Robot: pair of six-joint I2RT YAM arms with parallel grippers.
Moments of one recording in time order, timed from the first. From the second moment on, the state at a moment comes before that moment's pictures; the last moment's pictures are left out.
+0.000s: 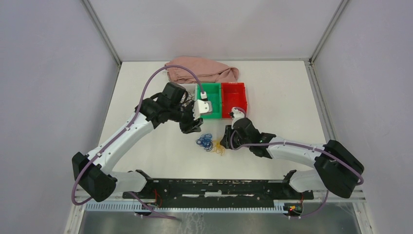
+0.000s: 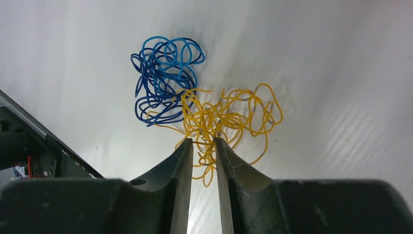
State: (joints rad) left arm -0.62 1.28 1.22 -0.83 0.52 0.65; right arm 0.85 1.32 0.57 0.06 0.00 0.65
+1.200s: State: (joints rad) left arm -0.64 1.17 1.13 -0.66 0.63 0.46; right arm 0.86 1.03 0.76 0.04 -0.25 0.62
